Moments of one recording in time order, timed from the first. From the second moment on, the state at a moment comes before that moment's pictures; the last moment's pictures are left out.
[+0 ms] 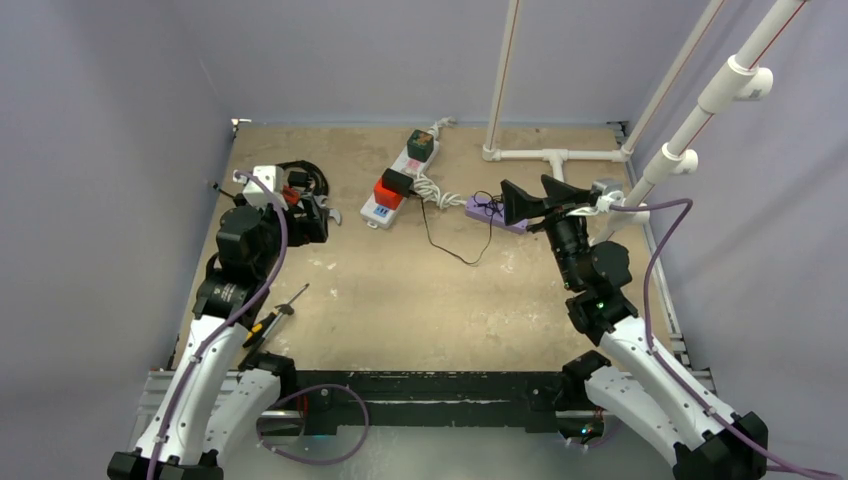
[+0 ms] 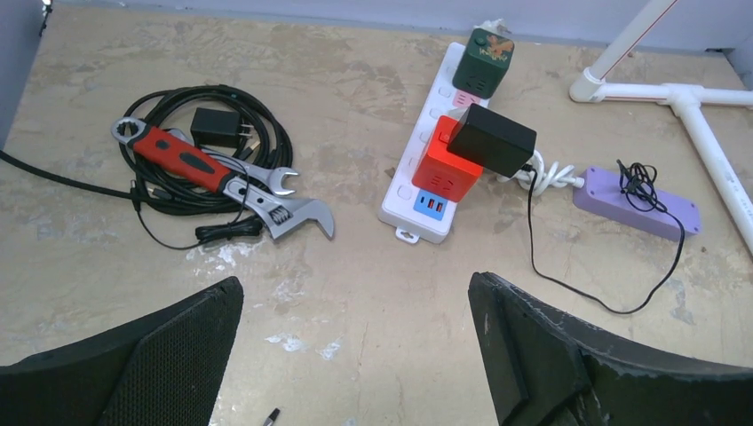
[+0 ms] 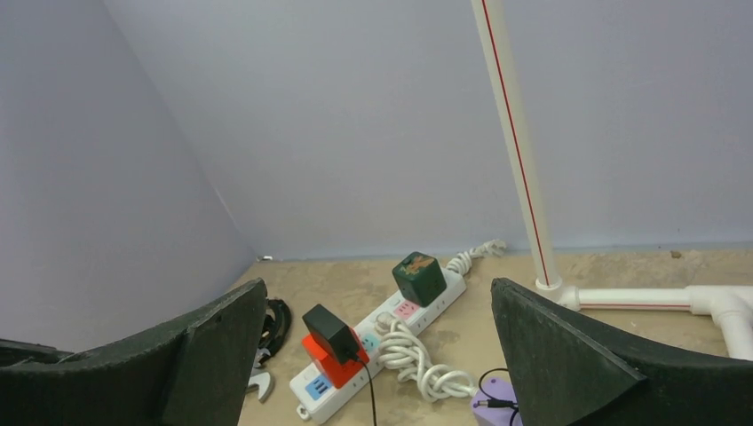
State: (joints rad) left arm -0.19 0.73 0.79 -0.31 -0.03 -0.21; right arm 0.47 0.75 0.55 0.54 0.17 0.32
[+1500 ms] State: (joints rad) left arm -0.31 1.70 1.24 -0.04 0.27 -0.24; right arm 0.47 1.01 0.46 0.78 0.05 0.34
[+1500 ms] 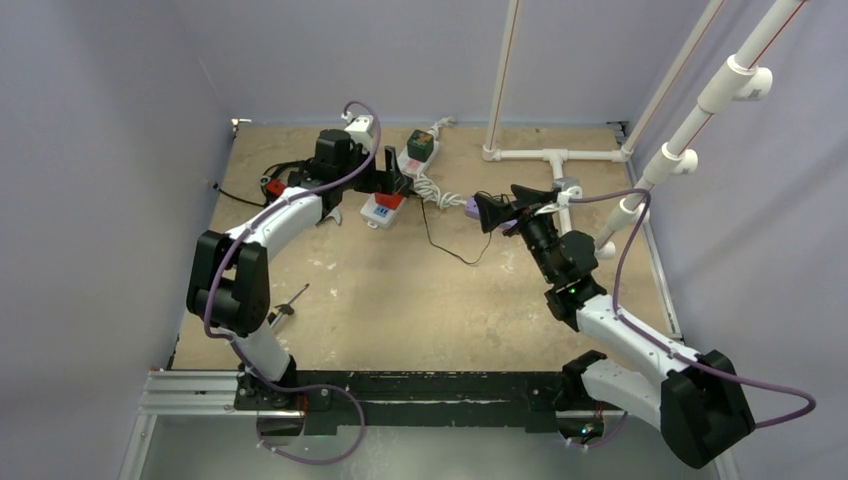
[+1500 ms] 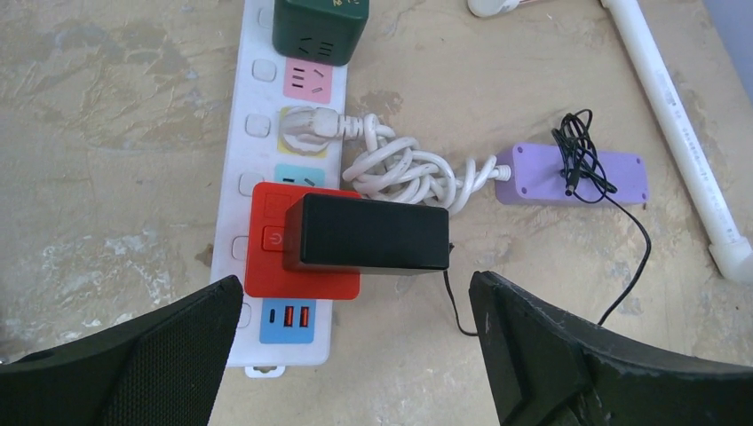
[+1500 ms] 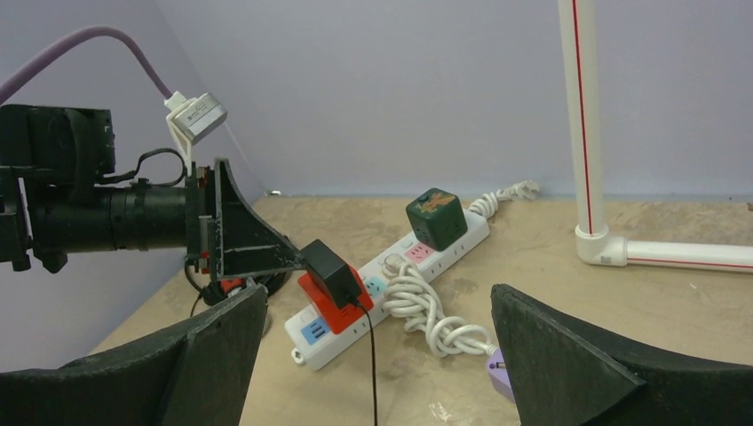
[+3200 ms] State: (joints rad) left arm -0.47 1.84 1.32 -0.03 -0.02 -0.02; right arm 0.47 1.14 0.47 0.82 -0.02 0.33
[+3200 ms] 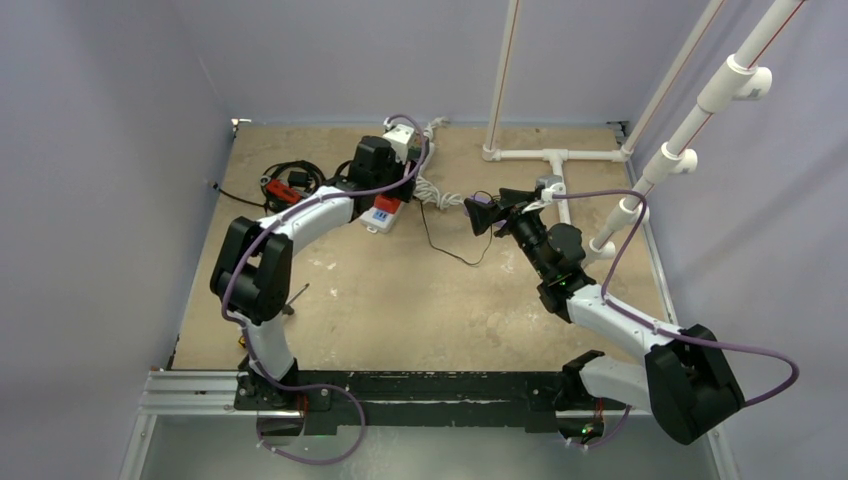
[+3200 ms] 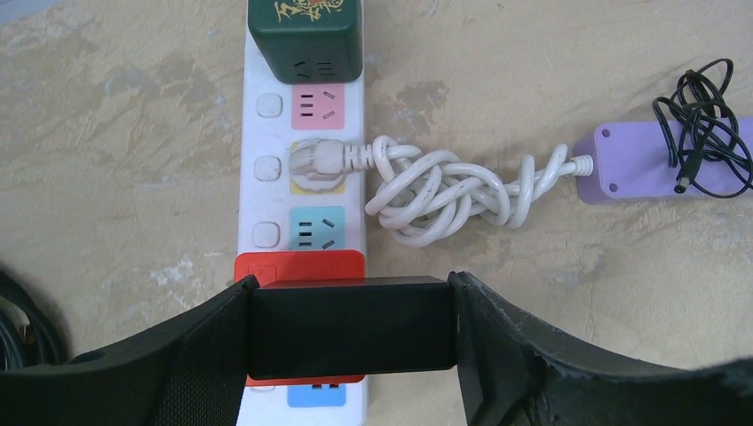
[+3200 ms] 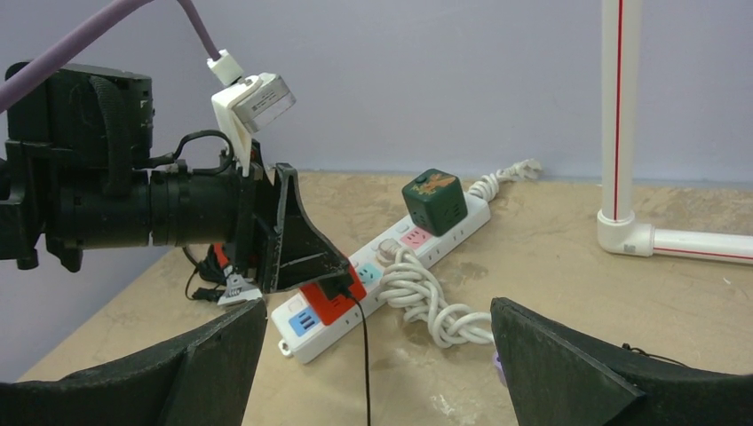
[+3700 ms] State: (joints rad) left arm -0.51 1.63 1.15 -0.15 -0.08 -0.15; right arm 0.47 1.14 0.47 0.82 -0.02 0.33
